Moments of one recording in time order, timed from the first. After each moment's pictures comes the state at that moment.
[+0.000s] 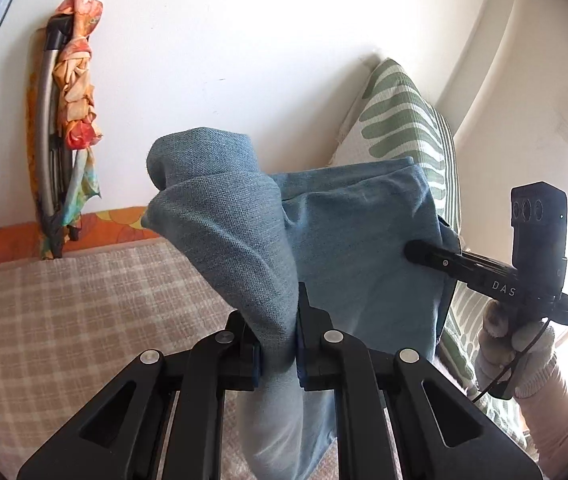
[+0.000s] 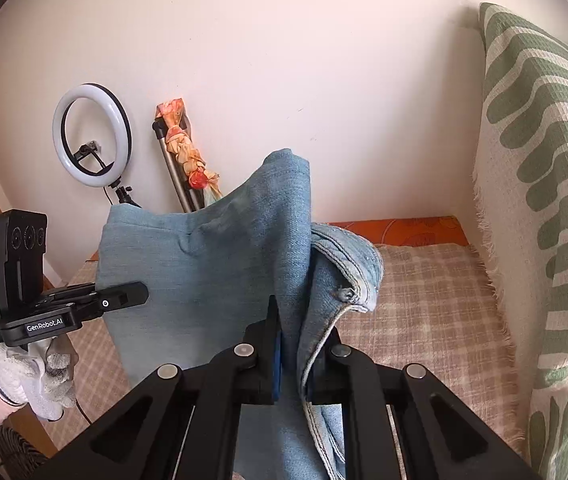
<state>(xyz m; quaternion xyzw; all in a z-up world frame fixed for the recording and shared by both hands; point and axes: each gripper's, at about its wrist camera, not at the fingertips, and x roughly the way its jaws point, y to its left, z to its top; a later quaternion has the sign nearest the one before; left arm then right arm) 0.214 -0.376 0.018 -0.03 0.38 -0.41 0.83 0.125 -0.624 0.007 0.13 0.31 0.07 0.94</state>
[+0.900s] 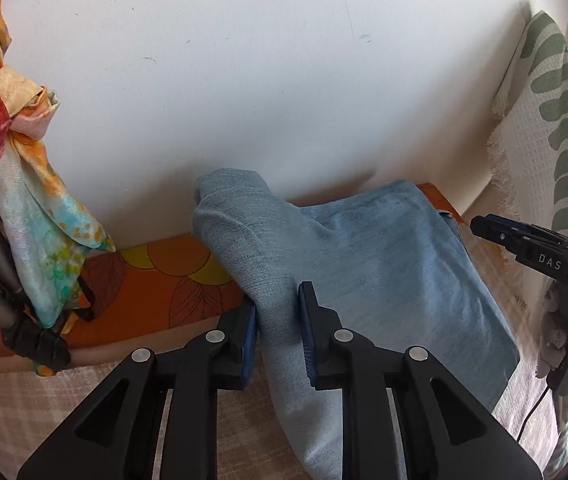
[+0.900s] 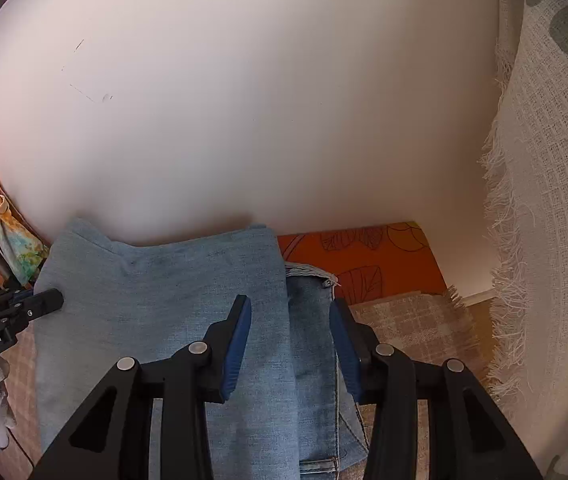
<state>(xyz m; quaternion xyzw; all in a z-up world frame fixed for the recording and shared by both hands) 0.391 -0.435 -0.092 0.07 0.44 -0.29 0.85 0.331 -0.693 -0.094 0.11 0.40 -0.07 0.91</state>
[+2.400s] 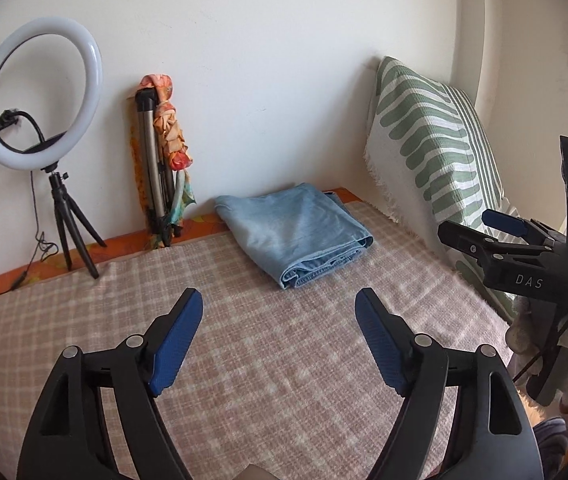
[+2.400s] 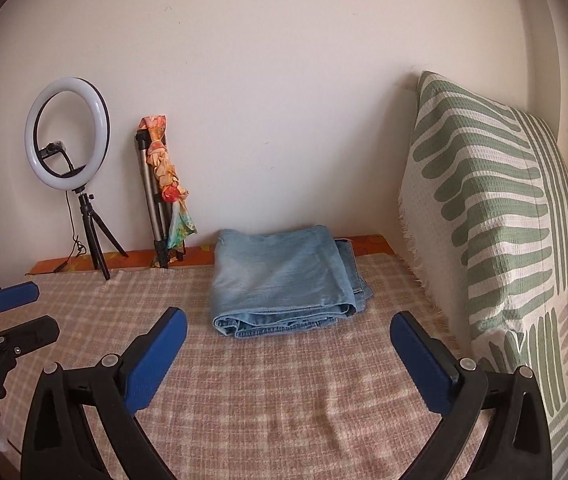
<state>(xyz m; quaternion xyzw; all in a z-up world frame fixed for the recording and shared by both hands) 0.084 -0.286 0.057 0.08 0.31 -0.30 0.90 0.008 -0.505 0.029 0.07 0.26 -0.11 0.96</state>
